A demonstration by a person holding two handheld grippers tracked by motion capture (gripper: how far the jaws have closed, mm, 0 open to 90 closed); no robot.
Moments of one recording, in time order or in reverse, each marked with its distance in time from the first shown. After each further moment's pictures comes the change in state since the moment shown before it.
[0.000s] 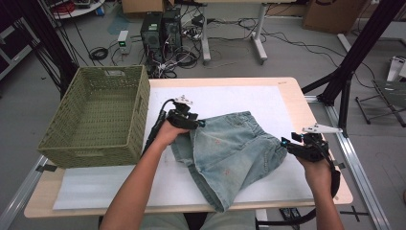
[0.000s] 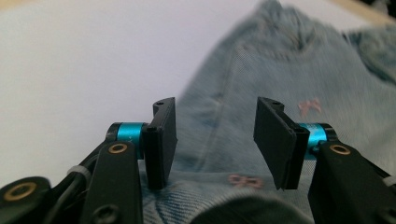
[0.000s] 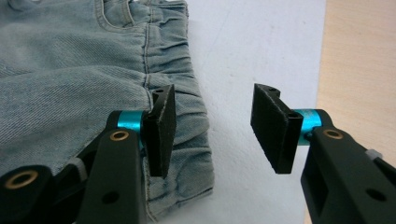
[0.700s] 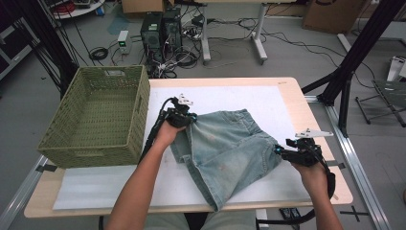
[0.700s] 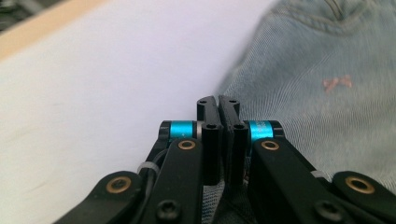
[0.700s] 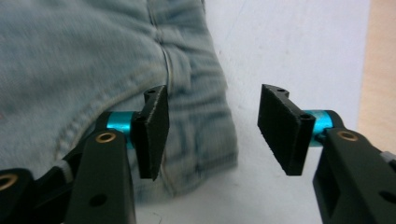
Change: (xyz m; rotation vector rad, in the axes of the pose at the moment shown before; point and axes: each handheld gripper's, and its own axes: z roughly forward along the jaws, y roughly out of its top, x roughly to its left) left arm 0.005 0.005 -0.026 -0.030 0.271 0.026; right arm 0.007 -0.015 0.017 0.066 0.063 -0.022
